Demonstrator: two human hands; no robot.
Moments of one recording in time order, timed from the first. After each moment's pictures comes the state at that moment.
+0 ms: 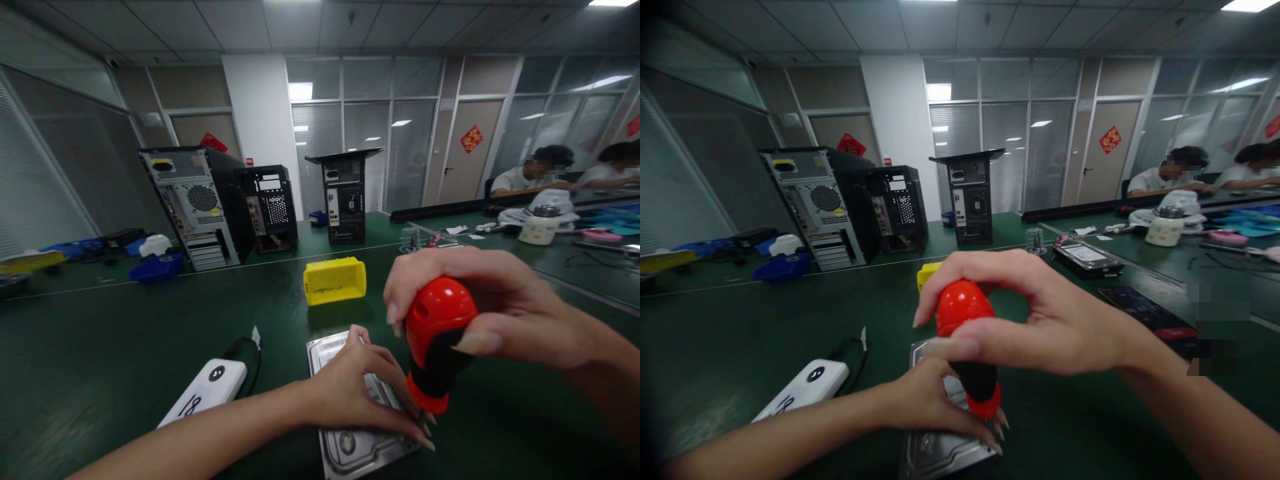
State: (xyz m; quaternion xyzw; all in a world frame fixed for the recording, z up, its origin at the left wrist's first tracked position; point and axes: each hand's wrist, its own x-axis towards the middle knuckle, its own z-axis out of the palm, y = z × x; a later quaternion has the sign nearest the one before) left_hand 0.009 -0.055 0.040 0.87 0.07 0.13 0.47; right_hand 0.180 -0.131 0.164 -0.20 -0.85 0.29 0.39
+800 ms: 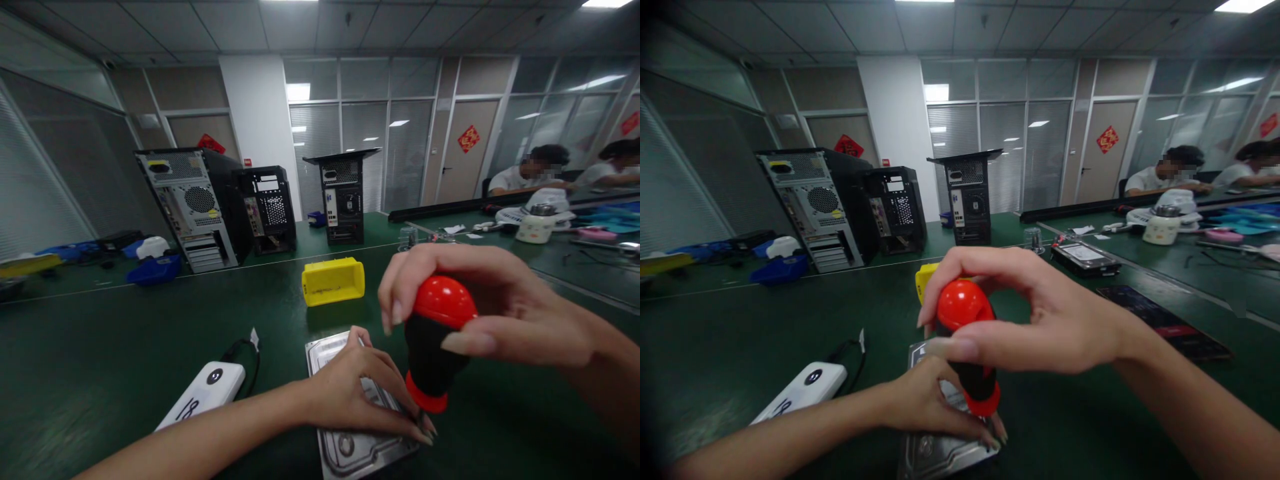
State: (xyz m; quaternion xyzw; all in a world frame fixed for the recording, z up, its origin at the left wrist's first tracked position) left_hand 0.010 -0.054 0.041 0.88 0.01 0.14 0.45; right_hand 0.182 -0.133 0.165 -0.22 -0.84 0.32 0.39
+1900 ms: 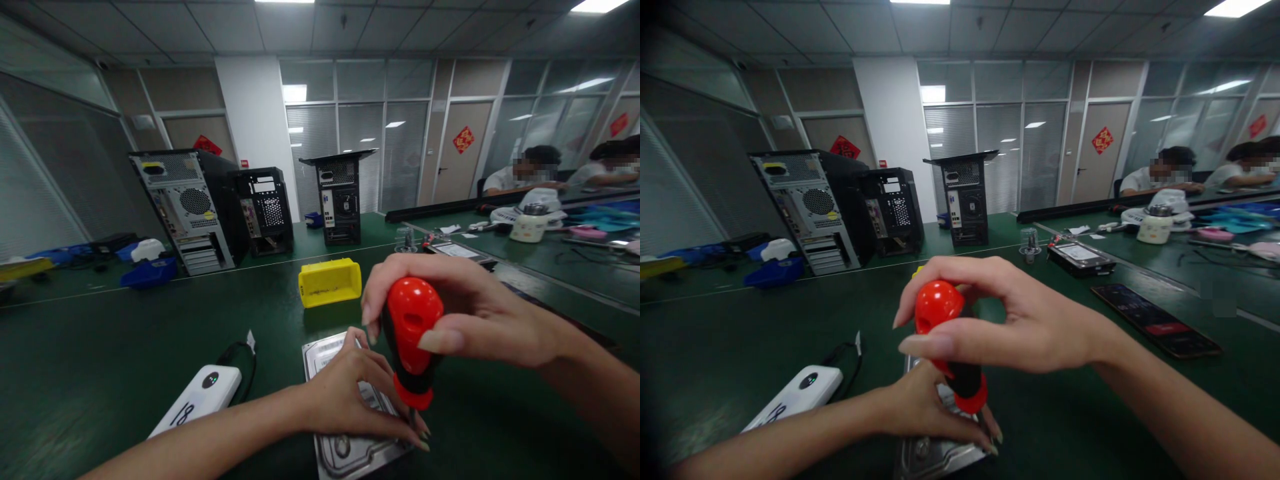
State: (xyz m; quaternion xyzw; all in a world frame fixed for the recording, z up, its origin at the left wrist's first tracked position) left_hand 0.010 -0.055 0.042 0.88 0.02 0.12 0.46; right_hand 0.175 -0.127 0.164 -0.20 -0.83 0.35 0.39
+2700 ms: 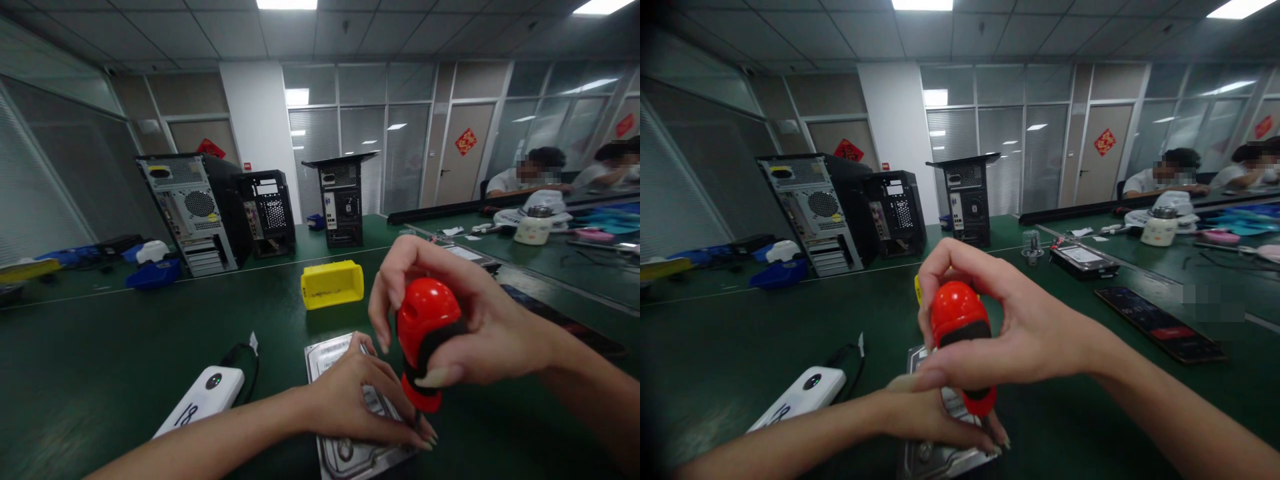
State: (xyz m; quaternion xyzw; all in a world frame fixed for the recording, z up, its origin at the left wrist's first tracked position) left_hand 0.013 -0.054 0.037 0.89 0.04 0.09 0.44; right_hand 0.170 -0.125 0.153 -0.17 -0.77 0.43 0.44
